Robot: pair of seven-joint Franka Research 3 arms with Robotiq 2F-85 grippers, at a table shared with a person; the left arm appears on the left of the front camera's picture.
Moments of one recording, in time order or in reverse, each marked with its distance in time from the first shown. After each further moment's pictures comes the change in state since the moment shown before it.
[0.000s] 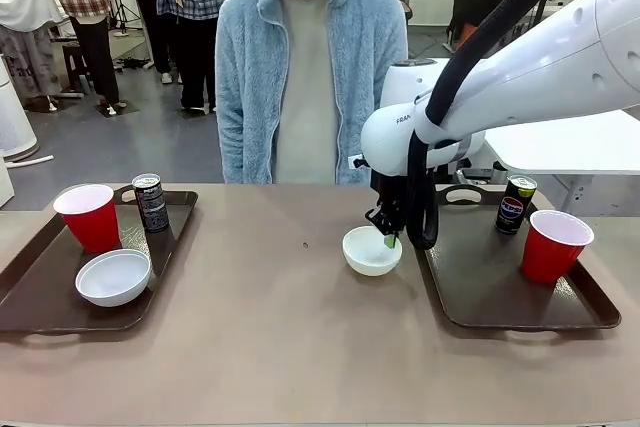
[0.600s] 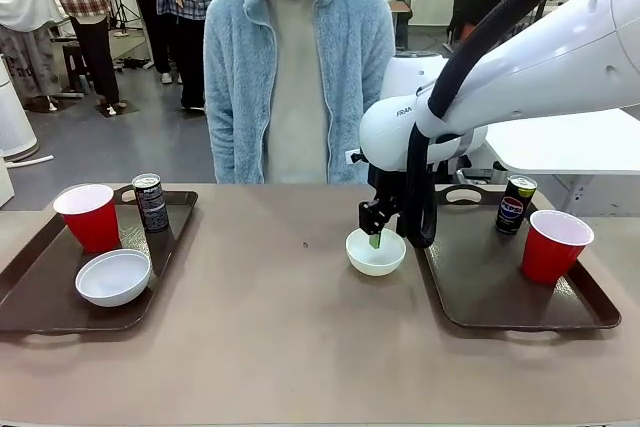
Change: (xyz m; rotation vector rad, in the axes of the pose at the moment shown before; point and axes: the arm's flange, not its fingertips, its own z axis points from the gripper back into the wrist) left arm 0.000 0.000 0.000 0.000 0.000 0.000; right arm -0.007 0.009 0.007 0.017 -0.010 -0.005
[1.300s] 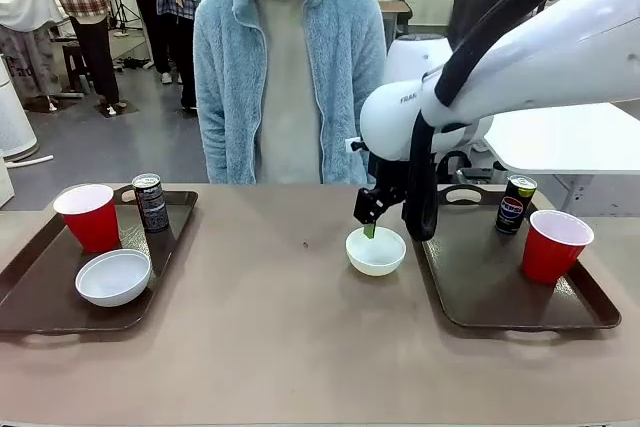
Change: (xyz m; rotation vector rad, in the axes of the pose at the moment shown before) left arm 0.000 0.000 0.000 0.000 0.000 0.000; right arm -0.003 0.006 0.019 -0.004 -0.027 -0.018
